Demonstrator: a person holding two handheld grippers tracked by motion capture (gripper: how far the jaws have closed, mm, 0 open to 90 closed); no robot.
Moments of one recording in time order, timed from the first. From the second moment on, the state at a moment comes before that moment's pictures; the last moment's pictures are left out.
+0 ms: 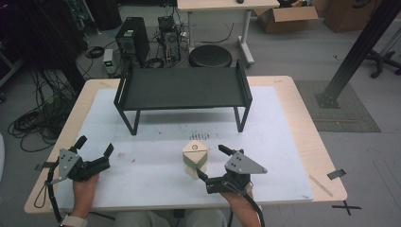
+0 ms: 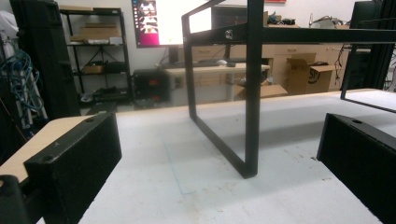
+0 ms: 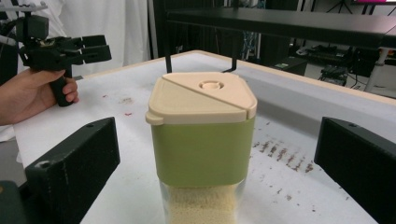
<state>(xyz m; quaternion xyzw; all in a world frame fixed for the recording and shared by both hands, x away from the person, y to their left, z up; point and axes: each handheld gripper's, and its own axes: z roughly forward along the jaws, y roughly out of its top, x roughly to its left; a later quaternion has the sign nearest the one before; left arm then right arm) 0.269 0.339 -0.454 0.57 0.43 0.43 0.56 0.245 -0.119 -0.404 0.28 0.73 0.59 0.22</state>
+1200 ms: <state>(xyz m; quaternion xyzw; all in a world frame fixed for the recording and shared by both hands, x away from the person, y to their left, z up) 0.269 0.340 -0.454 0.57 0.43 0.43 0.56 0.273 -0.086 -0.429 0.28 0.77 0.54 0.18</state>
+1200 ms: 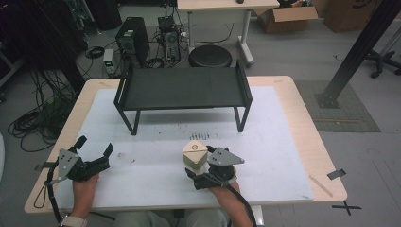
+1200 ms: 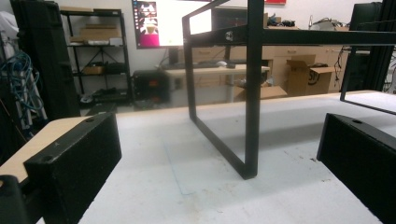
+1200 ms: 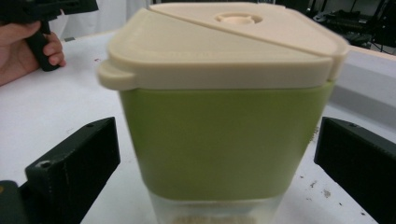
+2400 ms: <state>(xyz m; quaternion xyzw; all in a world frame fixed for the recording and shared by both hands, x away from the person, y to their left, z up) 0.269 0.340 -0.454 0.56 0.43 0.42 0.56 0.287 -0.074 -0.436 0.29 0.79 0.52 0.16</state>
